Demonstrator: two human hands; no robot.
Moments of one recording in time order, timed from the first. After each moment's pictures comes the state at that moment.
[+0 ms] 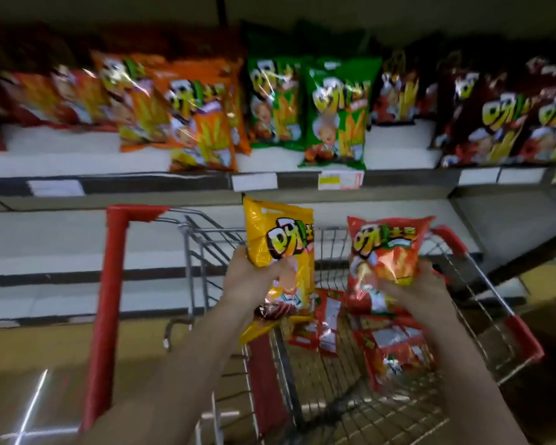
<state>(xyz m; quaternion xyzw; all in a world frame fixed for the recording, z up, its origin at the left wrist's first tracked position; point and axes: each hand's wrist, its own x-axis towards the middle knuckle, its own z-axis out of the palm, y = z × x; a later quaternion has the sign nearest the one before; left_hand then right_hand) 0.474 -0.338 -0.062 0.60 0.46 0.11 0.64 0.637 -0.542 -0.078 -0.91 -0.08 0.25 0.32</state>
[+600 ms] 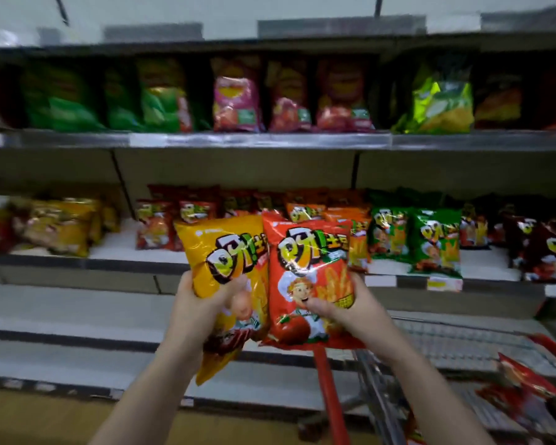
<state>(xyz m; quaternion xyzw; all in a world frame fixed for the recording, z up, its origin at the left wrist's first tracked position) 0.125 -0.218 0.142 0.56 0.39 0.38 0.62 0.322 -0.348 0.118 -0.68 -0.37 0.30 0.56</state>
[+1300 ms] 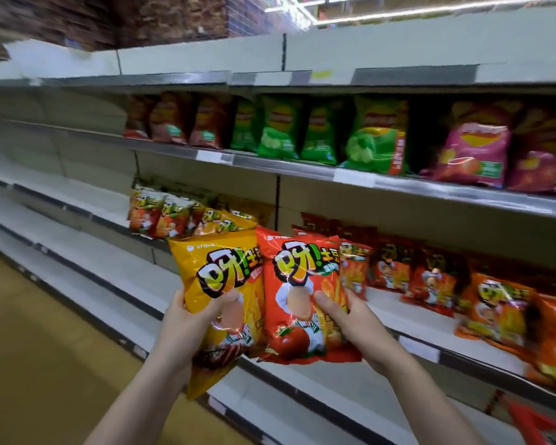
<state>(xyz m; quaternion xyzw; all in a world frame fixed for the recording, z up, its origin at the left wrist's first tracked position) -0.136 -0.025 0.142 0.48 0.47 0.51 0.54 0.111 -0.061 0.135 -0.56 -0.51 0.43 0.49</state>
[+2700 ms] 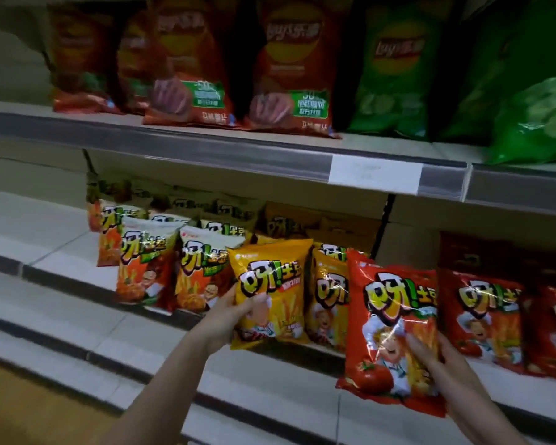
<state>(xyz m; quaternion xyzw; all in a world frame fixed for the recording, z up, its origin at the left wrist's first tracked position) -0.284 0.608 0.039 0.58 0.36 0.22 0.70 -0.037 0.375 0.047 -0.67 -0.26 0.37 0.59</state>
